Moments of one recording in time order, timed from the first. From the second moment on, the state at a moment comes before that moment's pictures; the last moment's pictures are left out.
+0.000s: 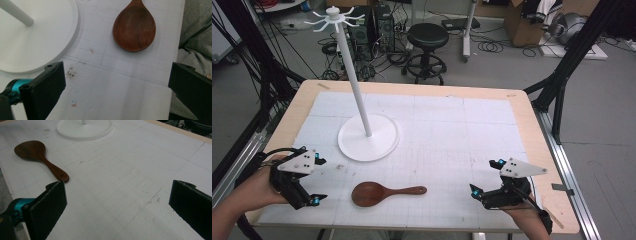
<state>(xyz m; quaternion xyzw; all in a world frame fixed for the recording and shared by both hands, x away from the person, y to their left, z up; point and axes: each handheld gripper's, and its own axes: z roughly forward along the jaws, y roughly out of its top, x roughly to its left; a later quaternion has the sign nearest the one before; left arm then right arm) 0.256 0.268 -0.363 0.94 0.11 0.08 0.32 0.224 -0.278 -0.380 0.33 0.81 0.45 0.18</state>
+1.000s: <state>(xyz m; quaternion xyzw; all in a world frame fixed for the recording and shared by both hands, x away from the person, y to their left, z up) 0.262 0.205 -0.372 0.94 0.09 0.03 0.33 0.225 -0.271 -0.384 0.33 0.82 0.44 0.17</state>
